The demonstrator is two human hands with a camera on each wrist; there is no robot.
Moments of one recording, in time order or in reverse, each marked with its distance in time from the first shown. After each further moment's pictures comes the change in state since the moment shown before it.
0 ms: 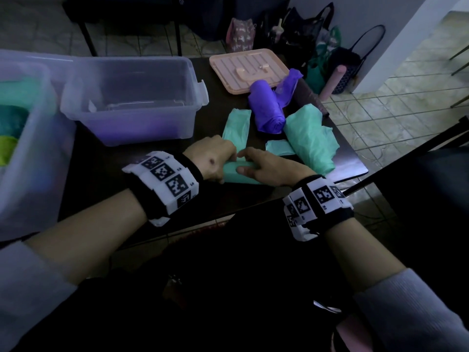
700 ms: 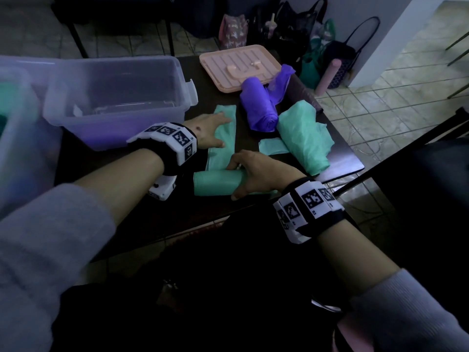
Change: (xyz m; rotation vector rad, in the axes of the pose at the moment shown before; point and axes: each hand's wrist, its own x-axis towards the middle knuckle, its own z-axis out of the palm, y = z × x) left_hand 0.074 -0.035 -0.006 -0.073 0.052 -0.004; right_hand -0.006 -0.007 0.003 -0.054 0.054 -0.114
